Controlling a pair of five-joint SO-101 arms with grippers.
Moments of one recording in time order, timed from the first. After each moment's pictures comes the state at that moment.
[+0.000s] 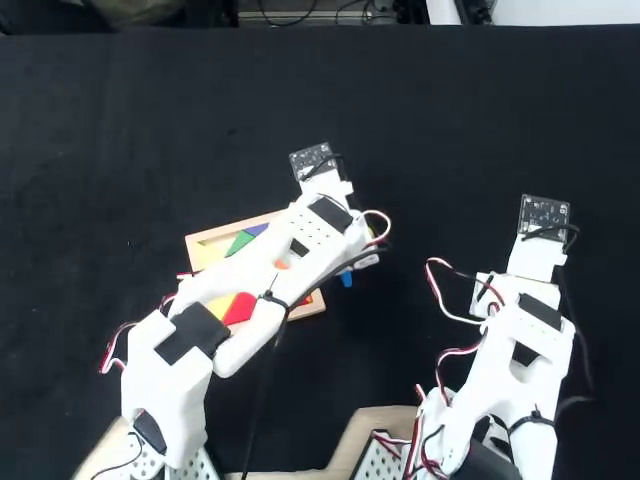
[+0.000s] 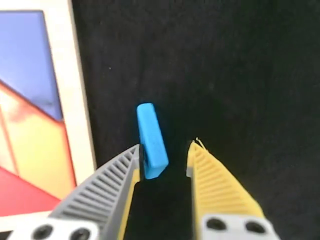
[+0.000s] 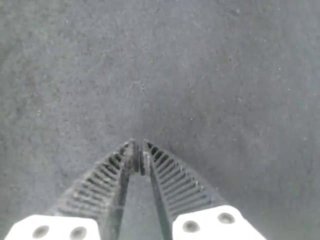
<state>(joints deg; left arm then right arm) 35.3 21.1 5.2 56.0 55.0 32.8 -34.8 69.6 34.7 18.1</state>
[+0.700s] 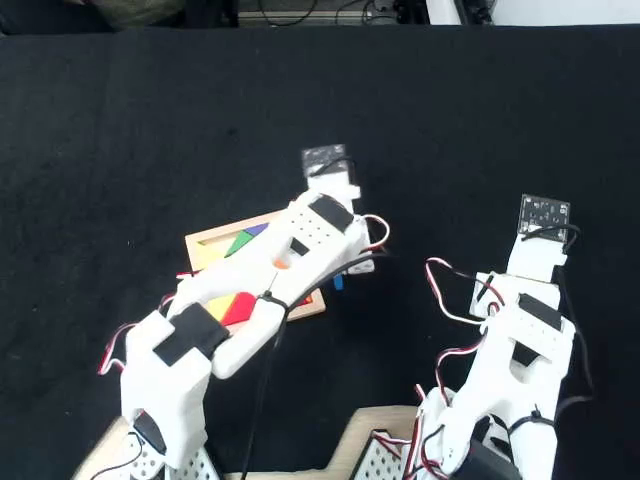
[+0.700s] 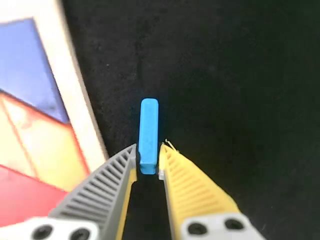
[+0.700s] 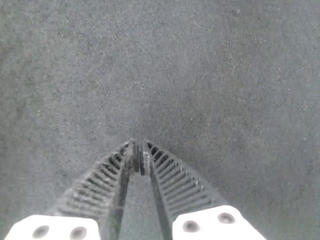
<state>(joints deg) 35.3 20.3 4.4 60.0 43.9 32.8 -34.8 69.6 34.7 18.1</state>
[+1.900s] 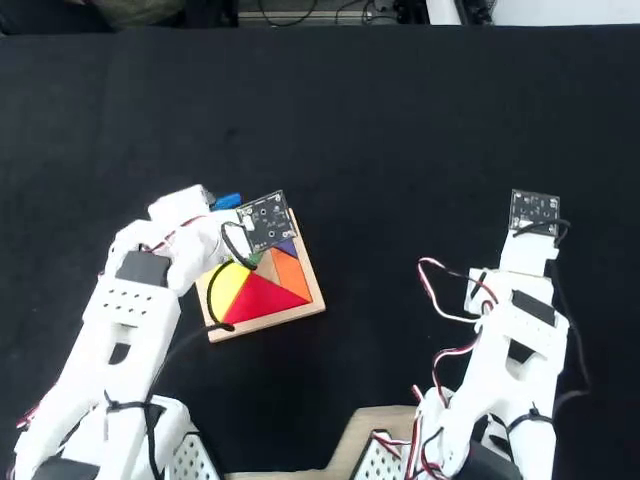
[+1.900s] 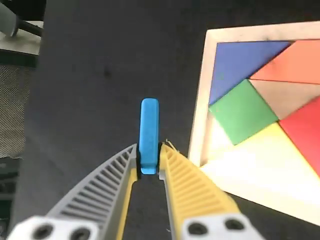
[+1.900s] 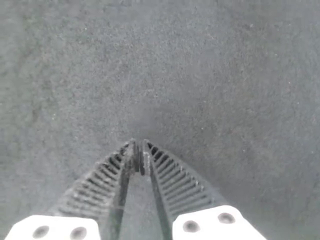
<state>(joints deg) 5.3 -35.6 54.4 36.8 -64.7 30.2 -34.8 69.6 33.8 18.1</state>
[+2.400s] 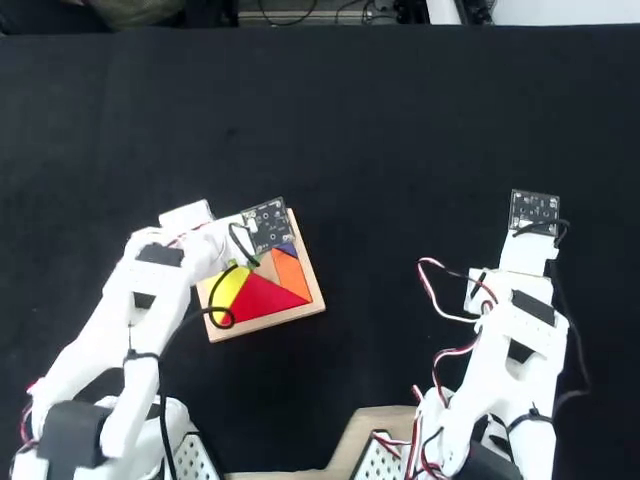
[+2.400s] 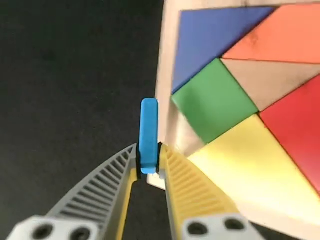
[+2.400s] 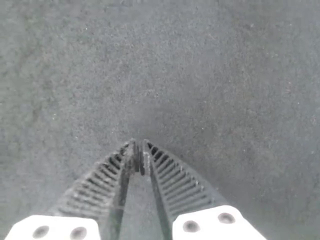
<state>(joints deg) 4.3 -19.6 56.9 26.2 -64.7 30.2 -34.8 69.6 33.8 18.1</state>
